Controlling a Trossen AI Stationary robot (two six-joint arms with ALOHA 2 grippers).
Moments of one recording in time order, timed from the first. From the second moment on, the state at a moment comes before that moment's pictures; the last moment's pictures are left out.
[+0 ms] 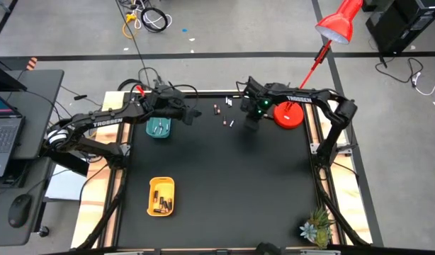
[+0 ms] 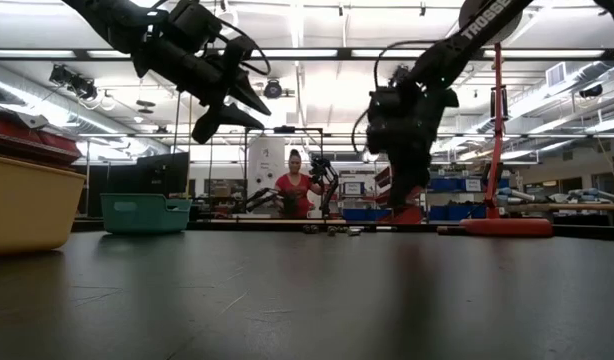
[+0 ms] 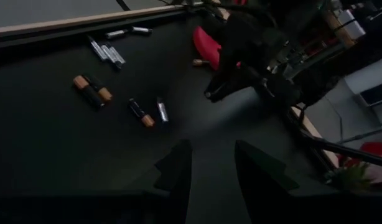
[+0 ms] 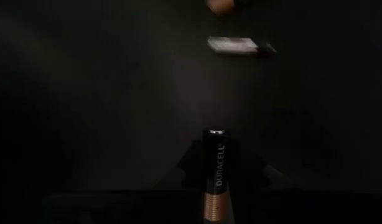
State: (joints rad) left arm 0.53 1.26 0.80 -0.01 0.26 -0.63; right arm -0.64 1.77 1.19 -0.70 -0.42 -0.14
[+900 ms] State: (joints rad) left arm 0.38 1.26 0.80 0.38 0.11 -0.48; right arm -0.41 1.57 1.21 0.21 -0.34 0.41
